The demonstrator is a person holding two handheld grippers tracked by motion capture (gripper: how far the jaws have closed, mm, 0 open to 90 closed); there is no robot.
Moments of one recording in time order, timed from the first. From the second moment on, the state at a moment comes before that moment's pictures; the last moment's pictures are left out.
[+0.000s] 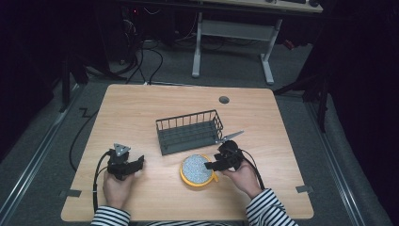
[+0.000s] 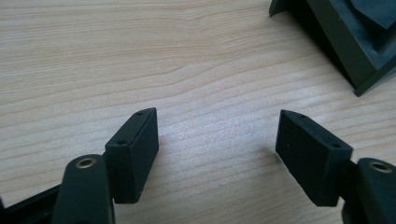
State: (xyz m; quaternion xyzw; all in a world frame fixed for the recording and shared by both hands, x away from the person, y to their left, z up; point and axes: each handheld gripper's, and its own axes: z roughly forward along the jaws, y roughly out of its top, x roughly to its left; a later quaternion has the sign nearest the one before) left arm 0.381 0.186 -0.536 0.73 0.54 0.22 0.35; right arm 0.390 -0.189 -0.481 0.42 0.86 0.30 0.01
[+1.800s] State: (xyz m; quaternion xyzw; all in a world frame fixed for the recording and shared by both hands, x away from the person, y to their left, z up) left arm 0.381 0.184 -0.536 0.74 0.53 0.23 0.34; right arm 0.390 -0.181 -0.481 0.38 0.88 0.30 -0.02
